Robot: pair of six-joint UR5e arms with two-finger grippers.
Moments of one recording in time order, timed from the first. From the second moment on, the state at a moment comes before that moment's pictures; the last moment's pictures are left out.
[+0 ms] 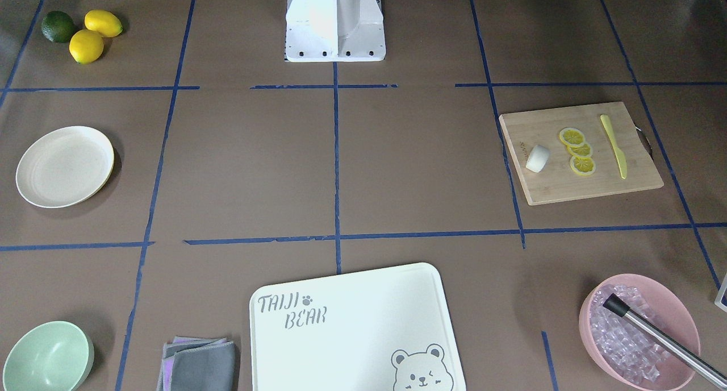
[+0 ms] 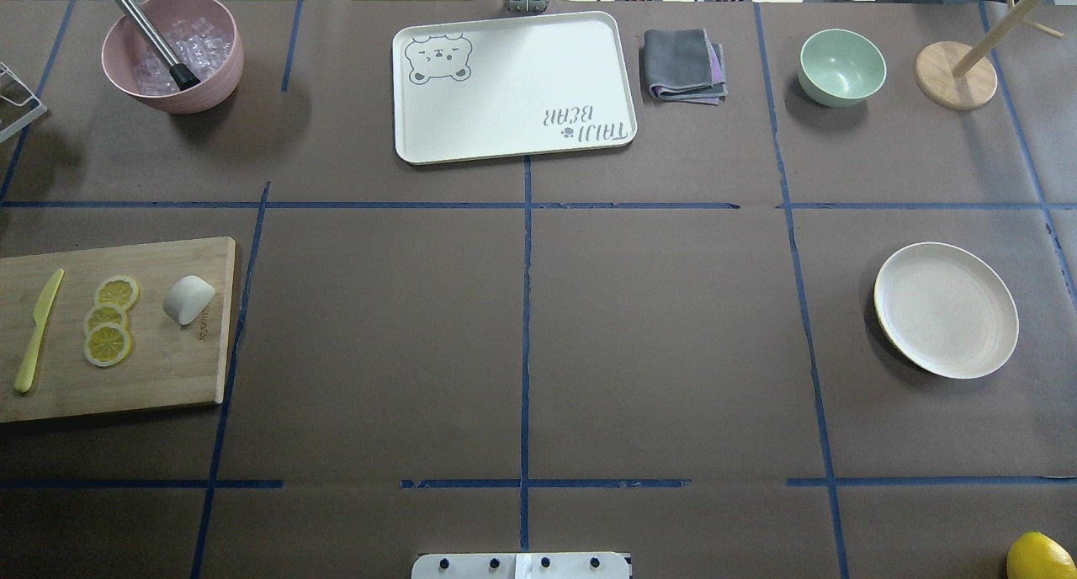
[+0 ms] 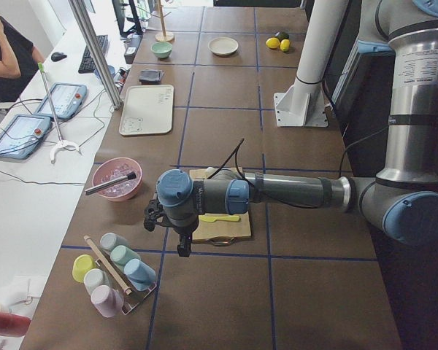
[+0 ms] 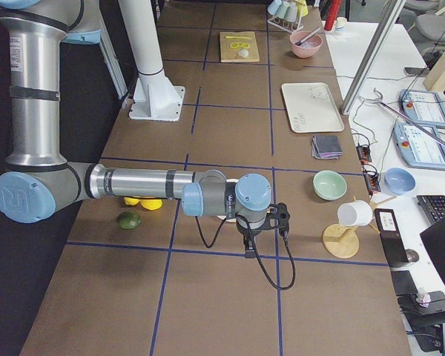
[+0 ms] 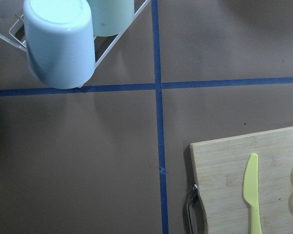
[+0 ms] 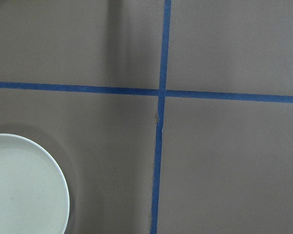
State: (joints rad) left arm -1.58 -1.55 -1.64 -1.52 -2.41 0.06; right arm 1.58 -1.64 1.65 -1.52 2.39 -0.01
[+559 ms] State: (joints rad) left arm -1.58 -1.55 -1.65 -1.52 -2.41 0.06; right arm 1.58 -1.62 1.66 -1.52 2.39 0.00
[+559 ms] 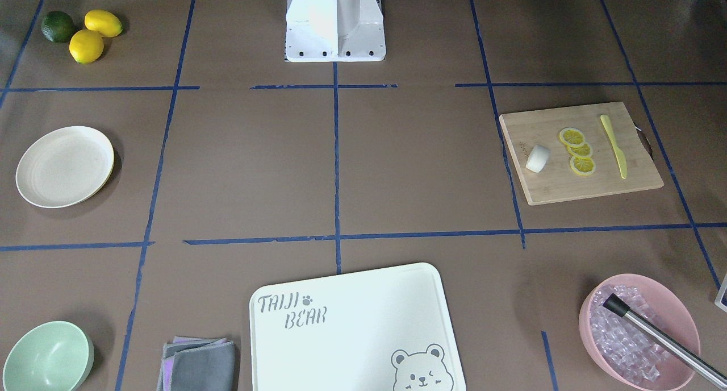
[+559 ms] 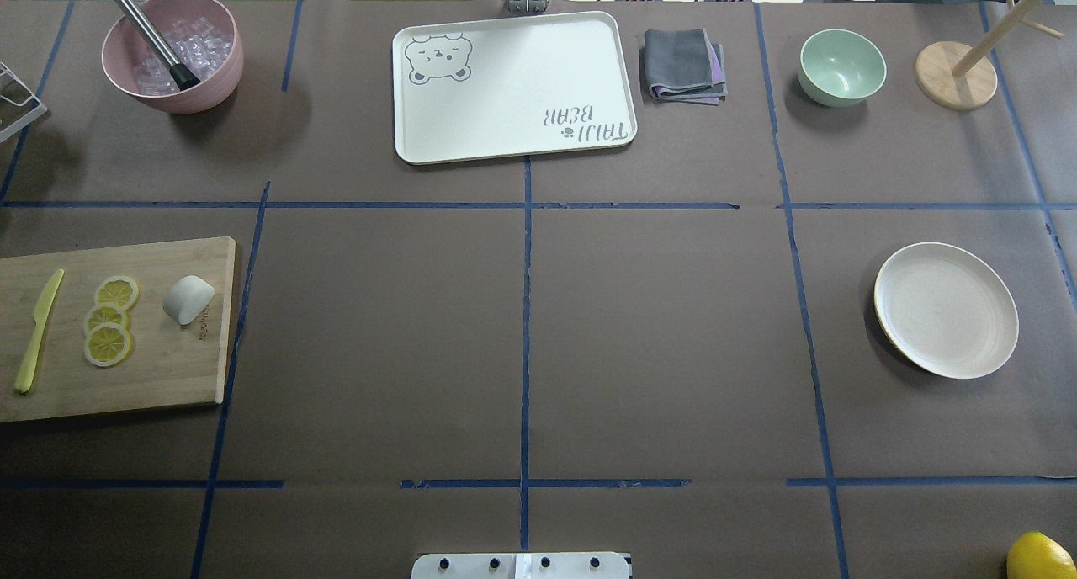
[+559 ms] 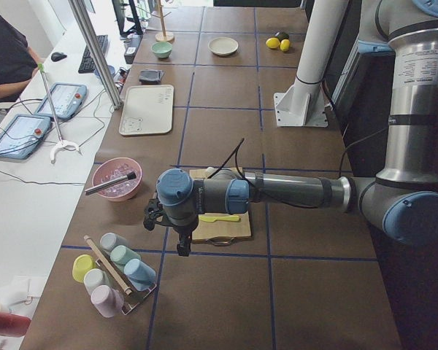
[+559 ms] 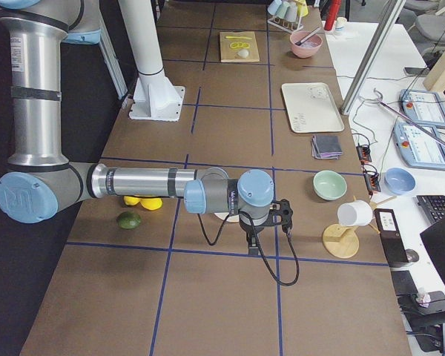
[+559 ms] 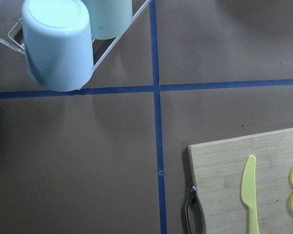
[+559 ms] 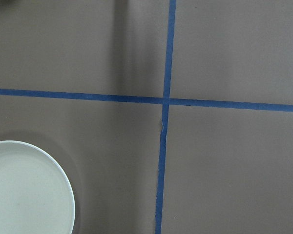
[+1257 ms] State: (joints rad) left arm -1.58 -1.55 -1.66 -1.52 -2.41 0.06; right arm 1.58 -1.61 1.65 -1.51 2.39 0.00
